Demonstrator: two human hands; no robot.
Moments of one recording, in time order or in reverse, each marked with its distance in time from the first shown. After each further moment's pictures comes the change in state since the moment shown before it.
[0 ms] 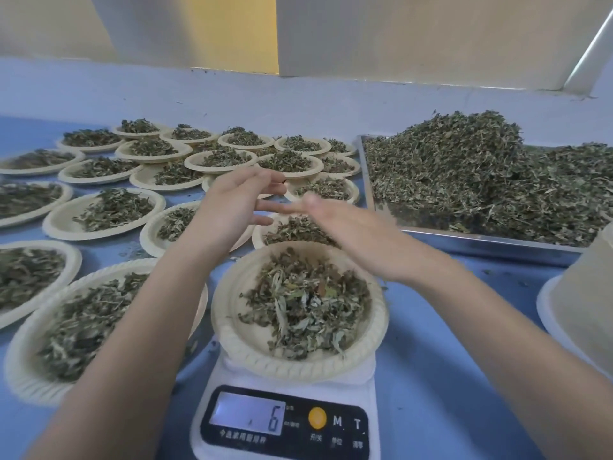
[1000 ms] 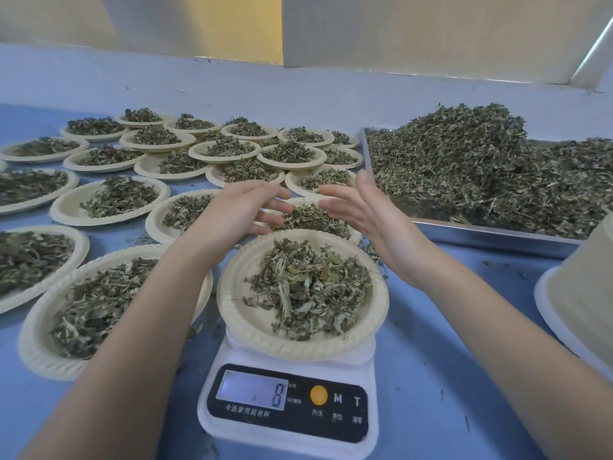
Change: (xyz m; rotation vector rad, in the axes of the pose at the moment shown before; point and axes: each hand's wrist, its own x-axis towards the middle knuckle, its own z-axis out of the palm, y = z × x) left_hand -0.009 -0.012 -0.005 0.087 -0.118 -0.102; right_hand -0.016 0.027 0.004 0.518 0.103 0.094
